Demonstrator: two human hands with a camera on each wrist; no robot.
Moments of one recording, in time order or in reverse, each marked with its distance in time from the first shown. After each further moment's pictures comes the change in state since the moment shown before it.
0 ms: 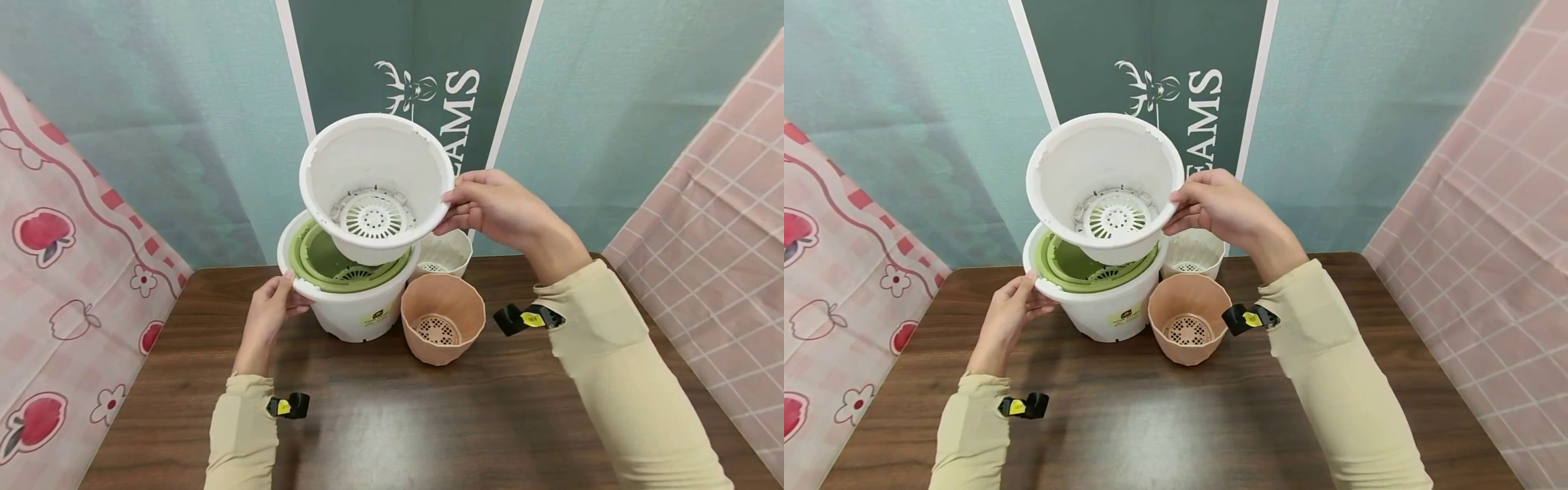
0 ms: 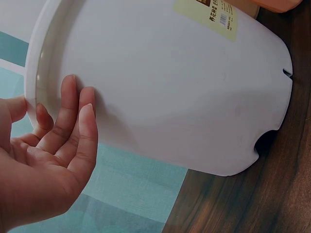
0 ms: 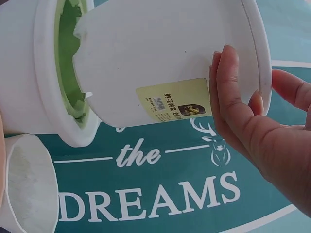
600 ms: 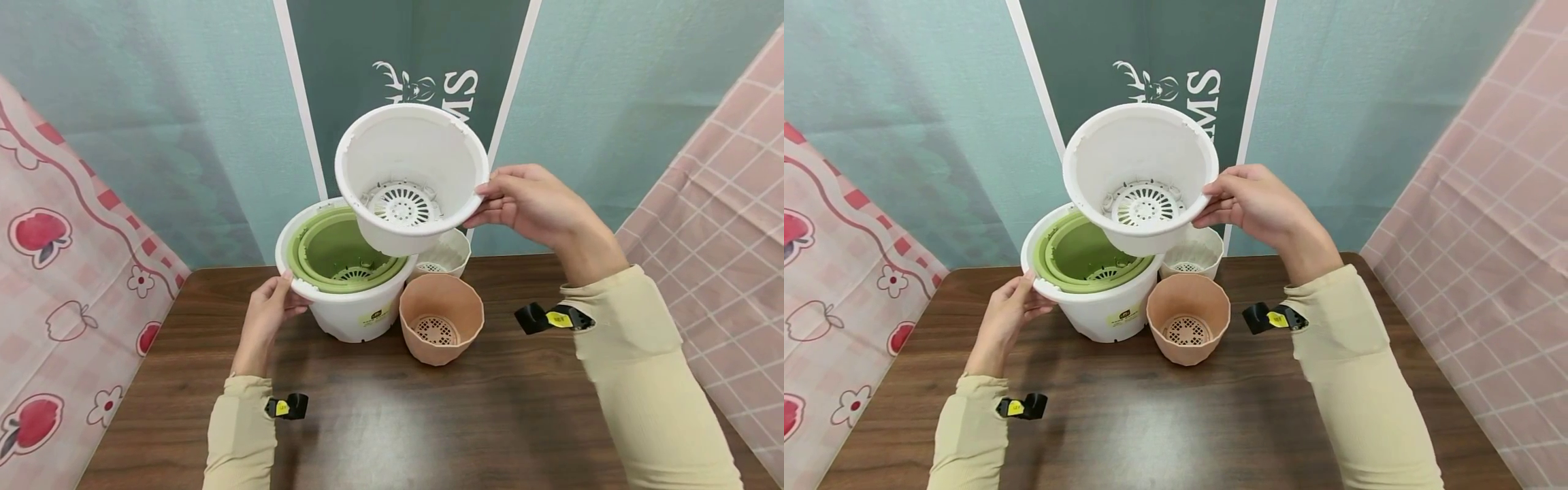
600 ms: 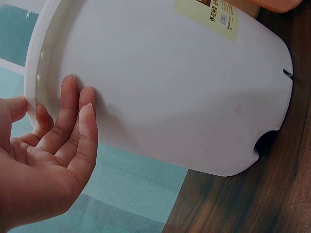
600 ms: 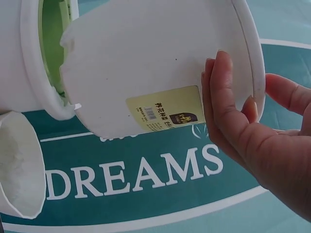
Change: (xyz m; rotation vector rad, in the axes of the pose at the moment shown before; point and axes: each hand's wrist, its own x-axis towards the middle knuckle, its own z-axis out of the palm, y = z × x) left_hand 0.041 -0.052 -0.023 -0.085 -0.058 0.025; right_hand -0.020 -0.010 -0.028 0.088 -0.017 -0.068
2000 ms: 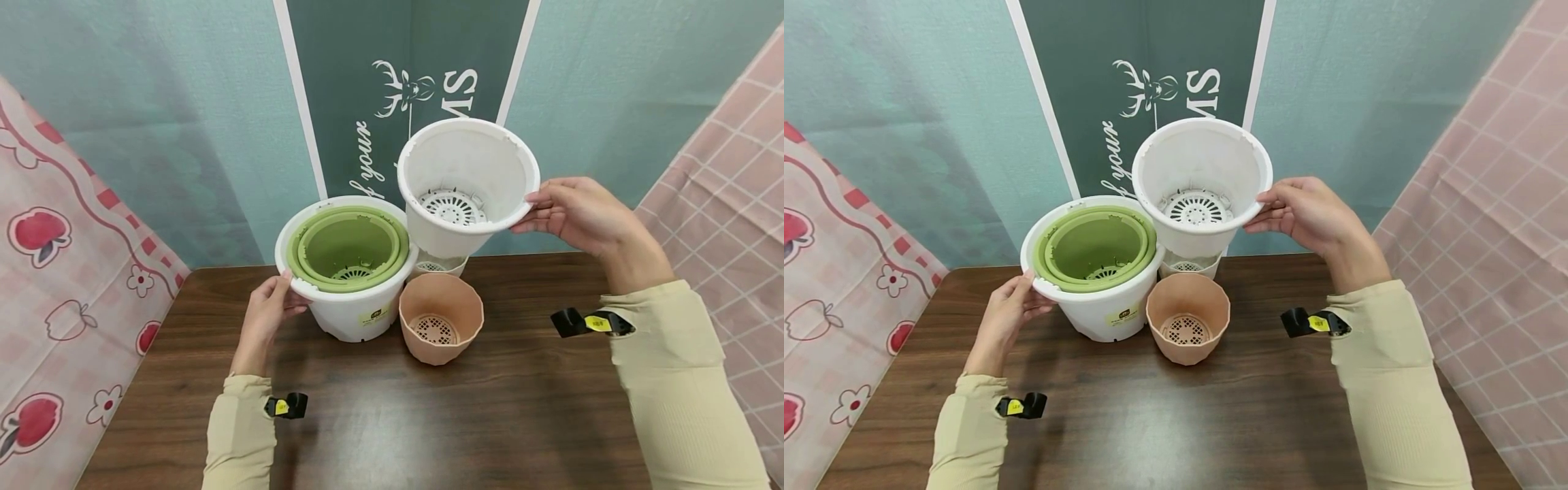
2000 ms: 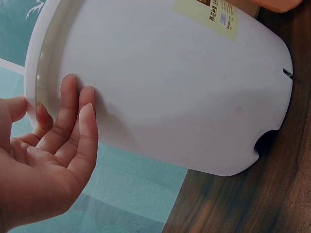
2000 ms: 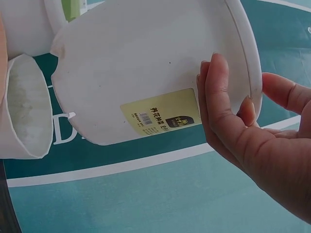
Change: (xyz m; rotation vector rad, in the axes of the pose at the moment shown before) left_hand -0.037 0.054 0.028 0.105 0.069 -0.076; right_hand -0.026 0.005 -0.059 0.056 0.045 0.000
